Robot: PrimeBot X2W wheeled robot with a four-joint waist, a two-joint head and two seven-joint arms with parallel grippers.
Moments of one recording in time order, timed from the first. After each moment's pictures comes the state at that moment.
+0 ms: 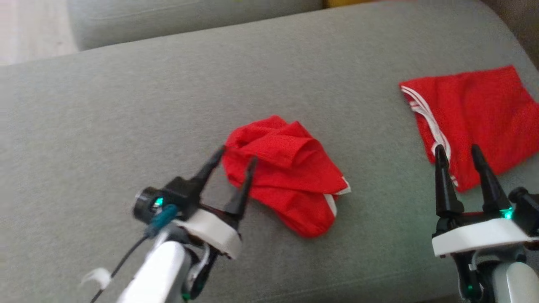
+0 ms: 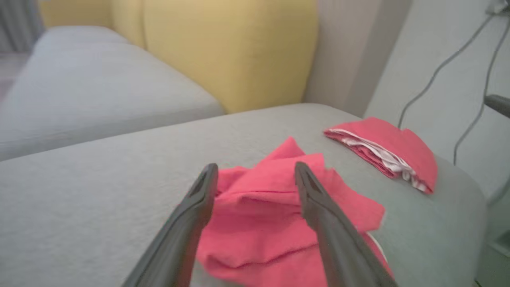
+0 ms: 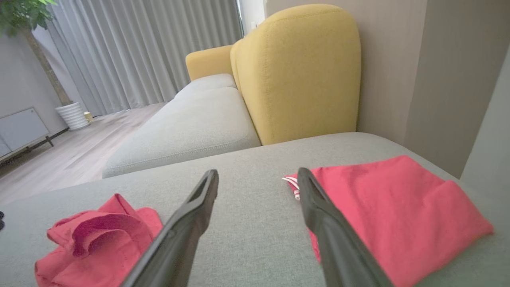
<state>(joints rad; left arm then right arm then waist) -0.24 0.10 -0.52 0.24 -0.26 -0.03 -0.19 0.03 -0.04 -0.04 -0.09 0.23 0.12 -0.01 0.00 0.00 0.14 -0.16</state>
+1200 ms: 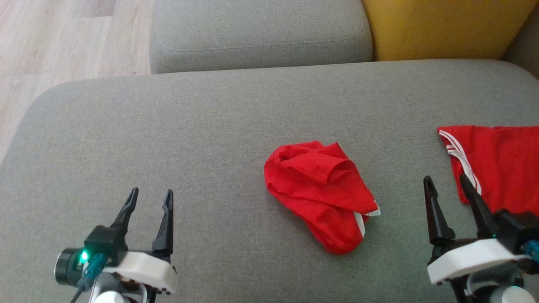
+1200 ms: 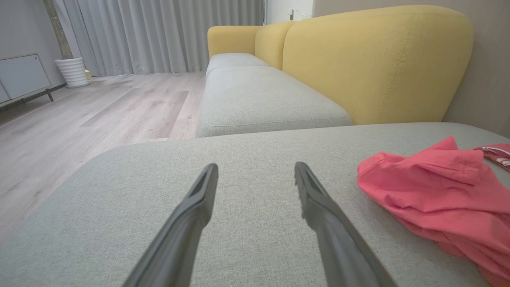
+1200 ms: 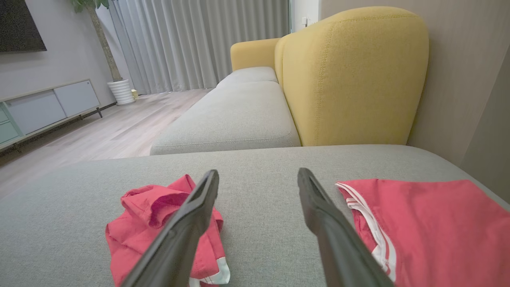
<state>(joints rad) 0.03 0.25 -0.33 0.09 -0.28 0.15 -0.21 0.14 -0.04 -0.02 -0.13 0.16 0.12 0.08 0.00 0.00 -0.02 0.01</state>
